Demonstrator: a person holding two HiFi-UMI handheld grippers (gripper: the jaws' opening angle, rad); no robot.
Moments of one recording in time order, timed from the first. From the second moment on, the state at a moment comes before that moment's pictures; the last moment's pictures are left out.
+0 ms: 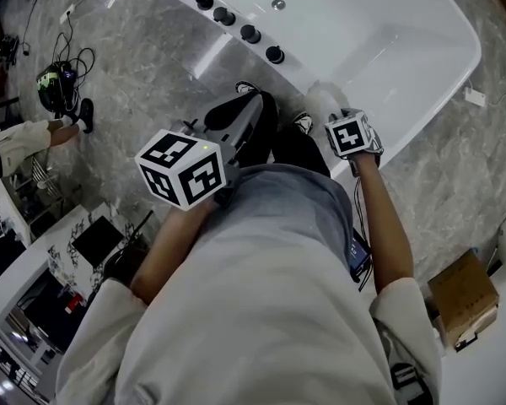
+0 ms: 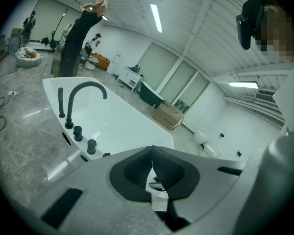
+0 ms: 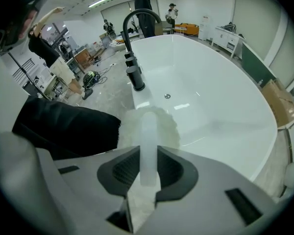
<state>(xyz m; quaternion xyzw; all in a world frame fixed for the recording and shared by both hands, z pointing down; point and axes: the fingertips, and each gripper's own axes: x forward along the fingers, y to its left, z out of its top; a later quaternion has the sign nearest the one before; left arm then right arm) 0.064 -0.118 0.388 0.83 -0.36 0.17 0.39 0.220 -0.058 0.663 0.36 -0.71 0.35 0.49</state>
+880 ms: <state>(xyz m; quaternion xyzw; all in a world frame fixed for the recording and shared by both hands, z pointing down) 0.060 -0.117 0.392 0.83 -0.37 0.17 0.39 0.218 -0.069 0.683 0.32 -0.71 0.30 0.54</state>
